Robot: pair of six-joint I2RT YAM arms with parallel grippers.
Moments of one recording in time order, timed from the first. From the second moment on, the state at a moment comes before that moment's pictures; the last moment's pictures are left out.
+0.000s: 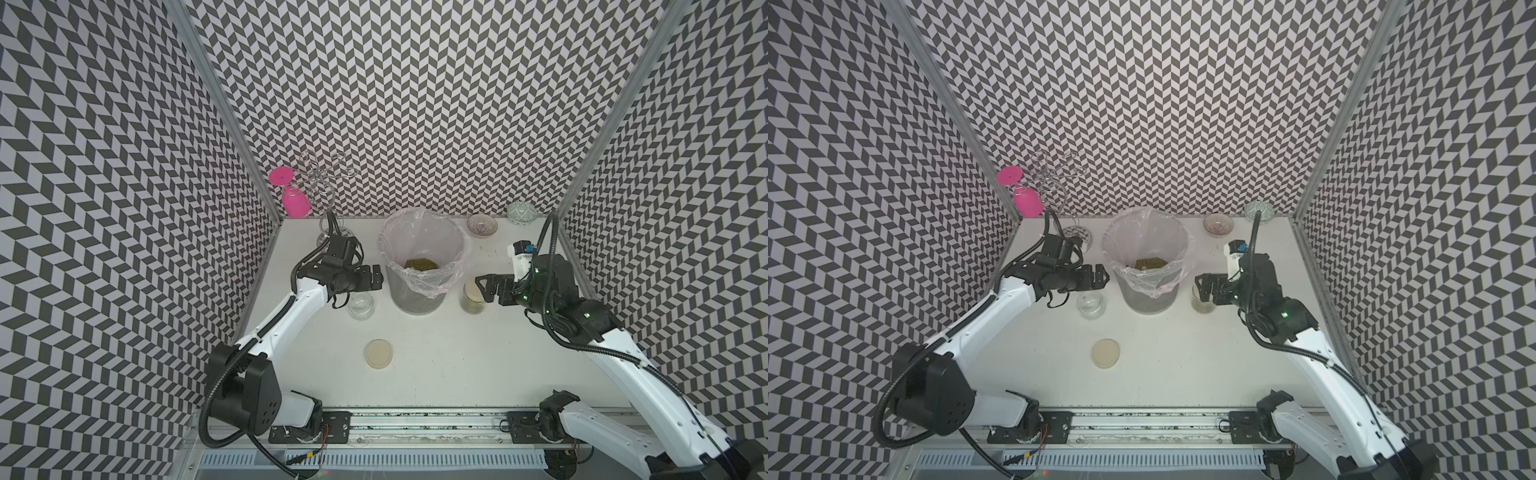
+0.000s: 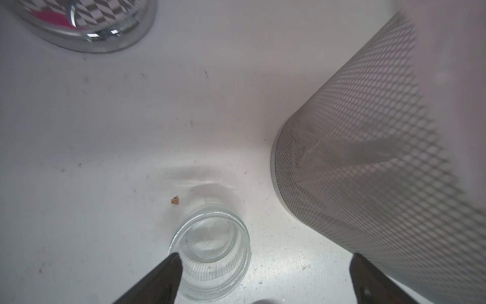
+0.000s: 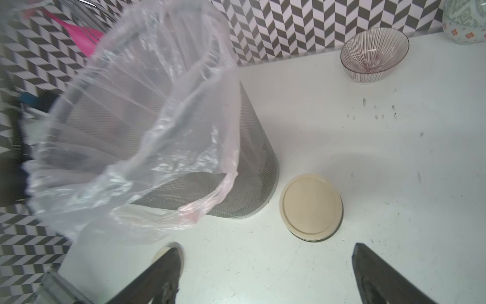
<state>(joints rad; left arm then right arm) -0.33 1.36 1.13 -0.67 0.10 -0.37 0.38 1.01 0.96 -0.58 -0.09 0.34</state>
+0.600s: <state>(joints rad) -0.53 0.97 1.06 -0.67 -0.03 -0.46 0.33 1.45 1.02 -0.54 -0.05 0.23</state>
